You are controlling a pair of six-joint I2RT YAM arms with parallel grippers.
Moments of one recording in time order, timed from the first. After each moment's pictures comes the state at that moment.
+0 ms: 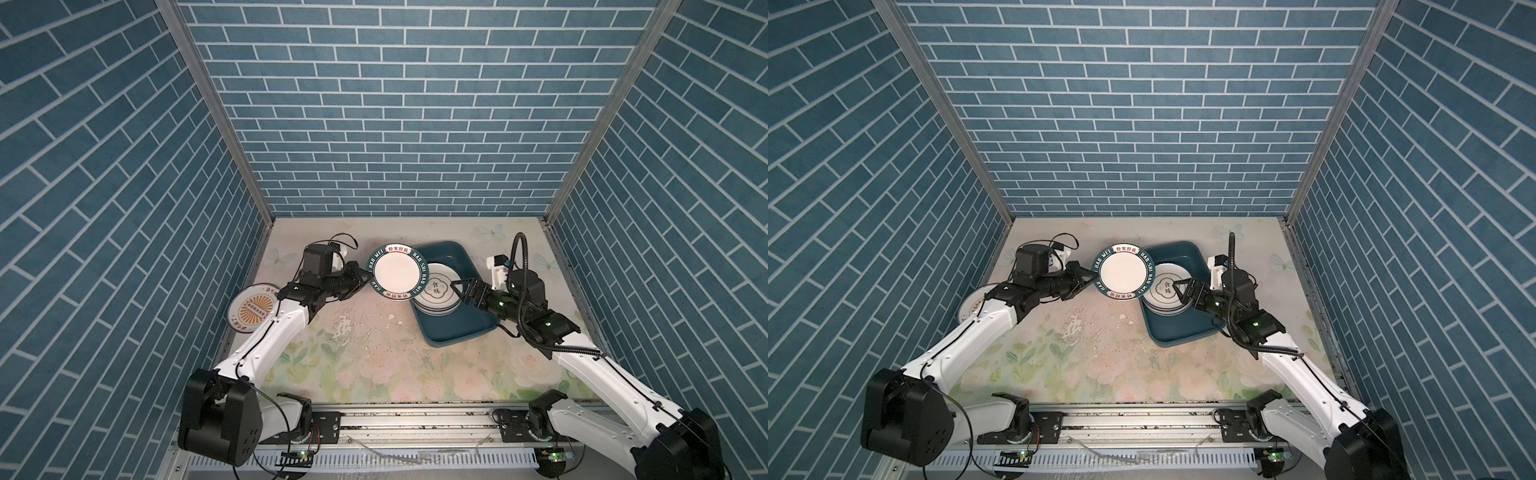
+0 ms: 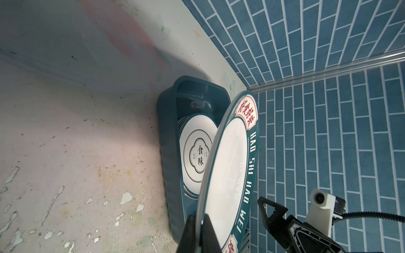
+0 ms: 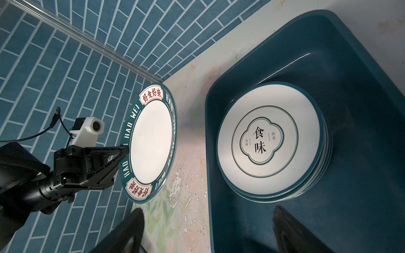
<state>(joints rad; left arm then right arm) -0.27 1.26 0.90 -0.26 0.54 -0.88 0.50 1.00 0.68 -0.13 -0.33 0.76</state>
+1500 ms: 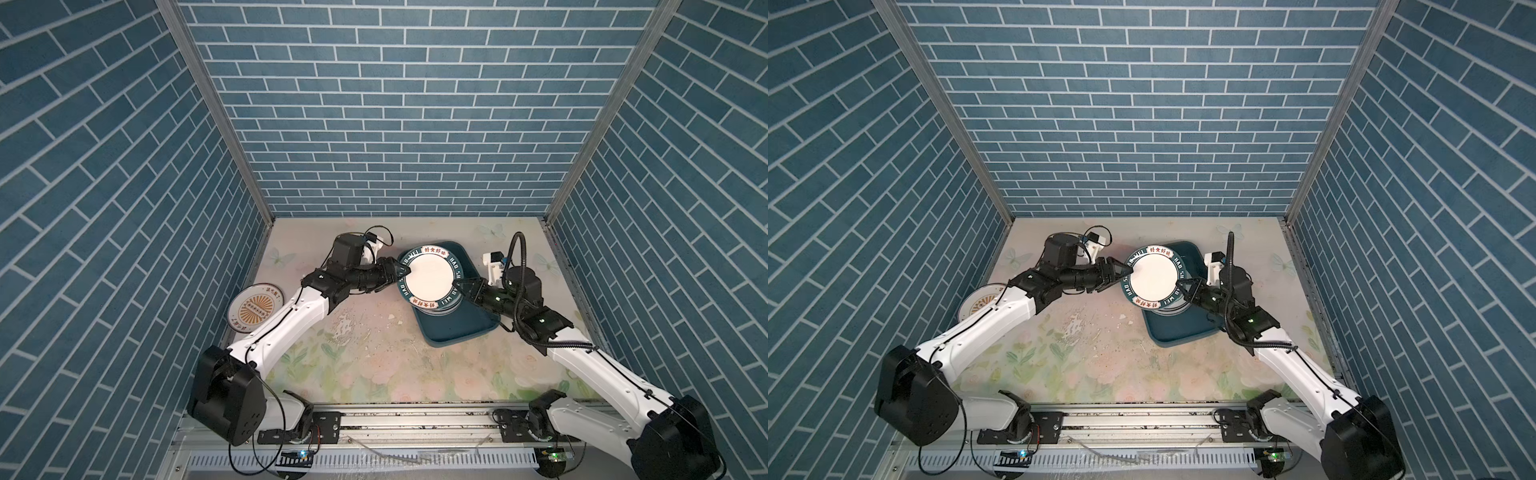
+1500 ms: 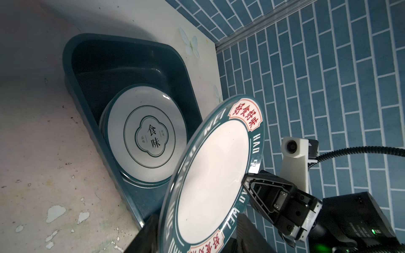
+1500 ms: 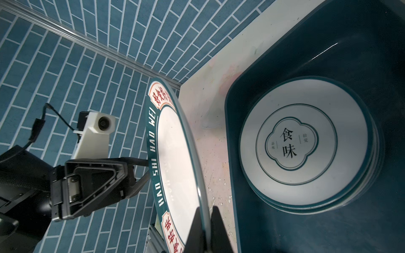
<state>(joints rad) -0.47 1.35 1.06 -0.26 0.57 -0.81 0.50 1.05 0.67 0.00 -0.38 0.89</state>
